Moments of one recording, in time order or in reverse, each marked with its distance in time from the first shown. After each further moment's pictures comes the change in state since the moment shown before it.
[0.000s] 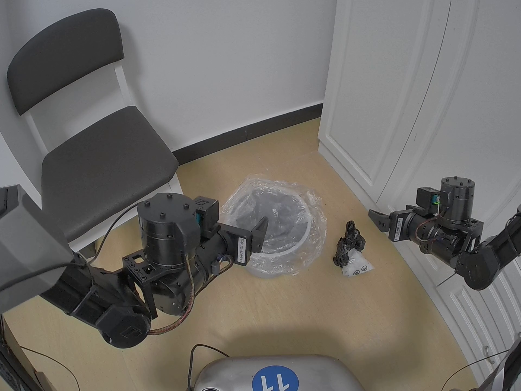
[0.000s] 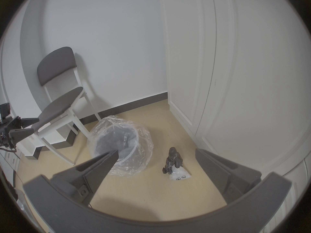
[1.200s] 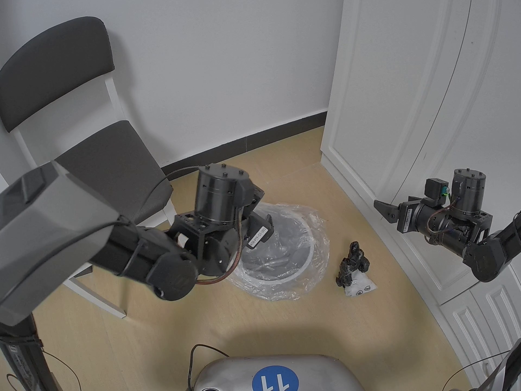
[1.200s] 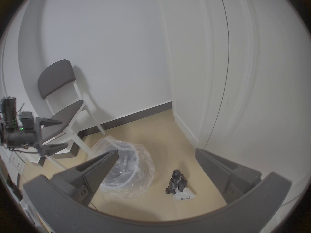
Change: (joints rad) left arm 0.018 0.159 -0.397 0.386 0.109 0.446; right arm -0.068 -0.030 -0.018 -0.002 0.151 0.000
